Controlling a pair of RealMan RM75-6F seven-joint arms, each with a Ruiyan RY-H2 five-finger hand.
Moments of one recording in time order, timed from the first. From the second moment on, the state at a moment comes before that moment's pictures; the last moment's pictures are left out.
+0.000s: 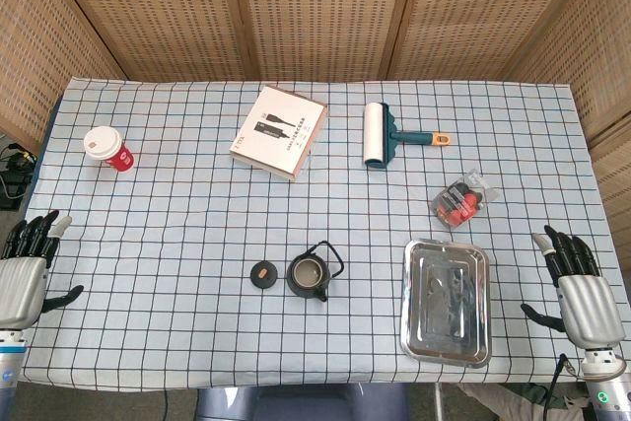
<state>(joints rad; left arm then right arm) -0.11 -1.15 -0.05 -1.71 1.43 1.46 0.21 0.08 -1.12 0.04 -1.60 -1.55 1.49 0.04</state>
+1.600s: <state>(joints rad) -0.49 -1.40 -0.15 -1.82 1.21 1.03 0.68 0.09 -1.09 0.10 -1.55 -1.46 1.47 0.20</state>
